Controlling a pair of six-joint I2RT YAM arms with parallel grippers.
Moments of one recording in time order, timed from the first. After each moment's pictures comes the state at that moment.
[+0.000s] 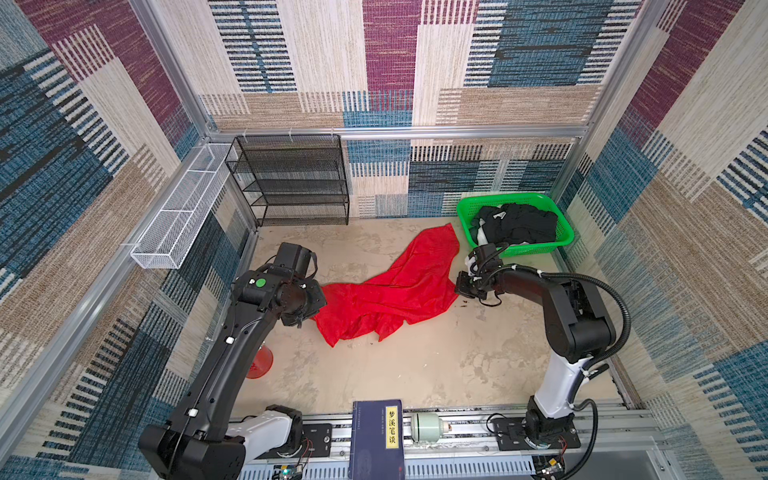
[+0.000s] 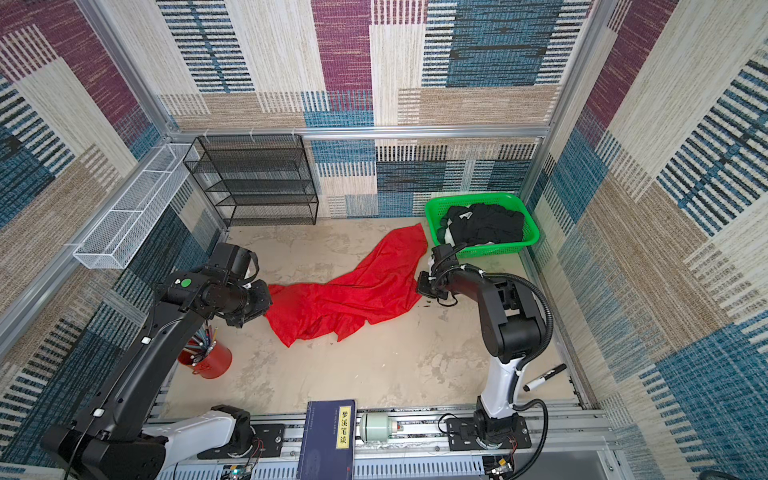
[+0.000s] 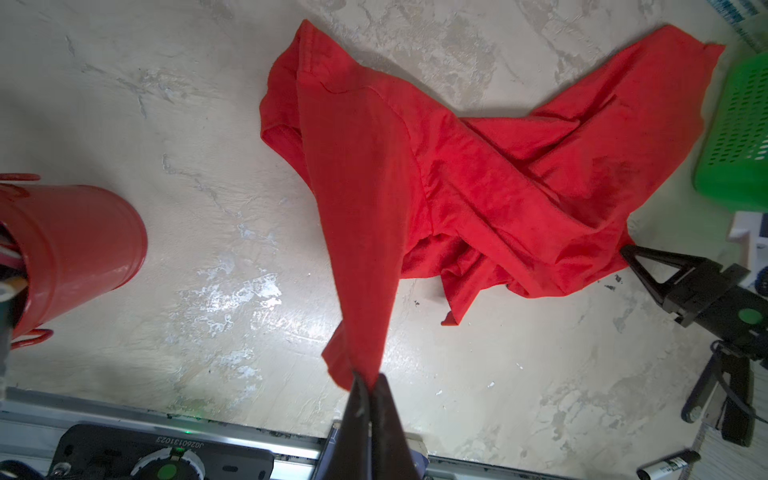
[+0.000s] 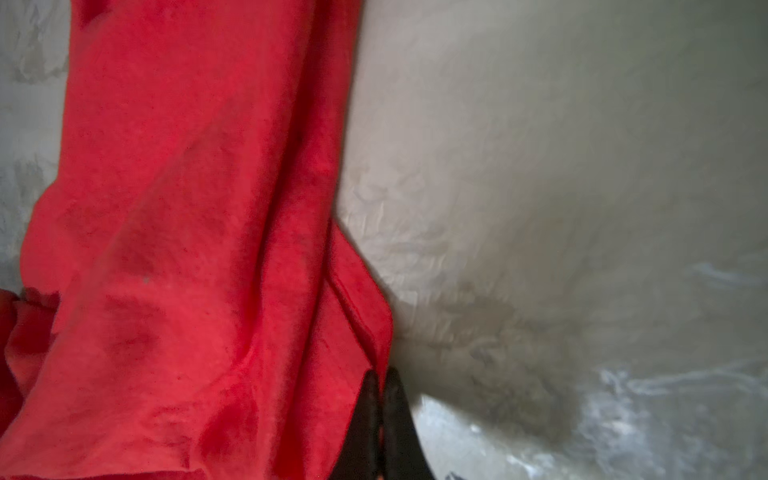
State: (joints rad) left arm -0.26 1.20 1.34 -1.27 -0.01 -0.71; right arm 0.20 1.85 1.12 -0.34 -0.30 0.45
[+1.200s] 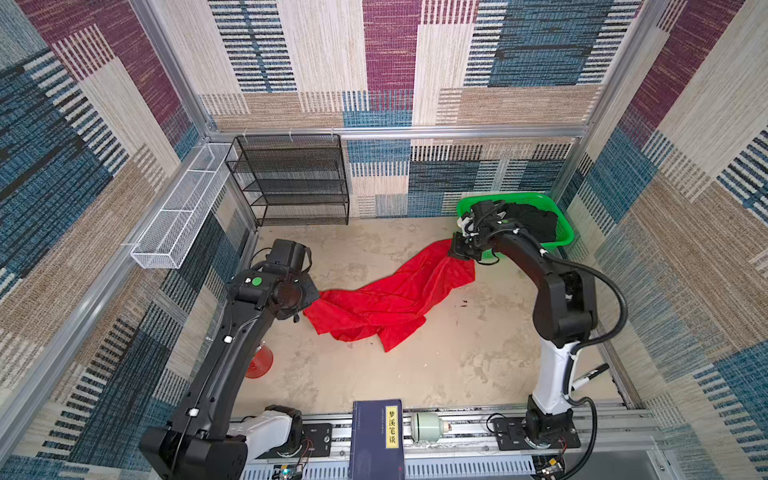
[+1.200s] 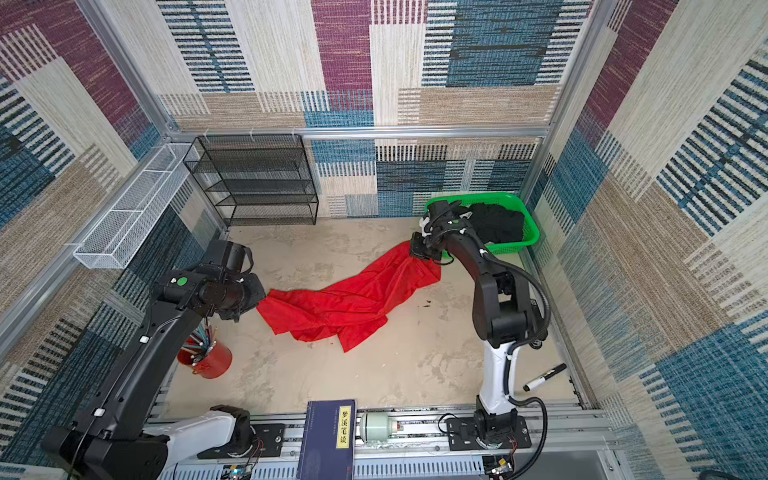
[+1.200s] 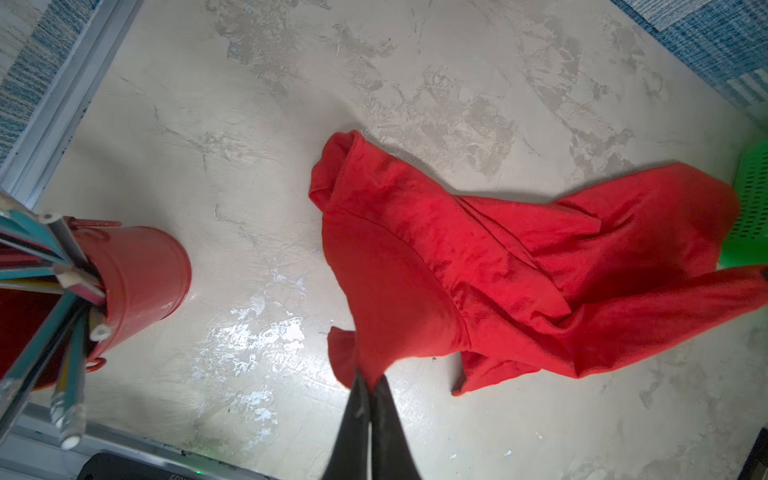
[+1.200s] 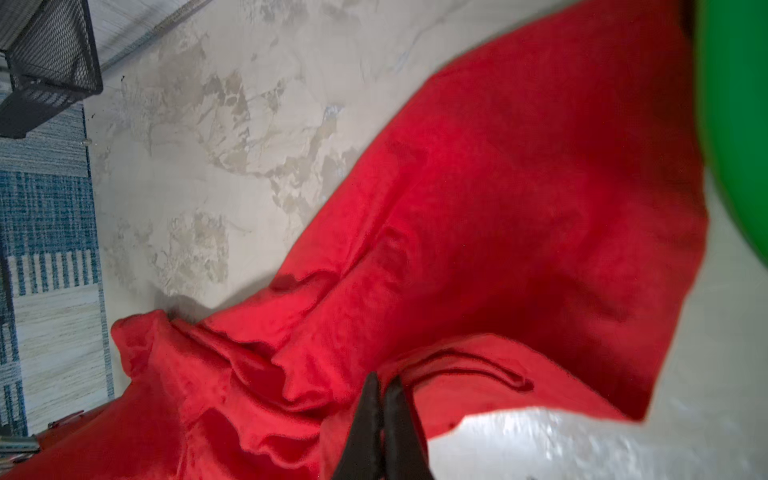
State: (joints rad) left arm -0.22 1.21 1.33 -1.20 -0.12 -0.71; right arm 0.20 2.11 1.84 -0.75 -0.39 0.38
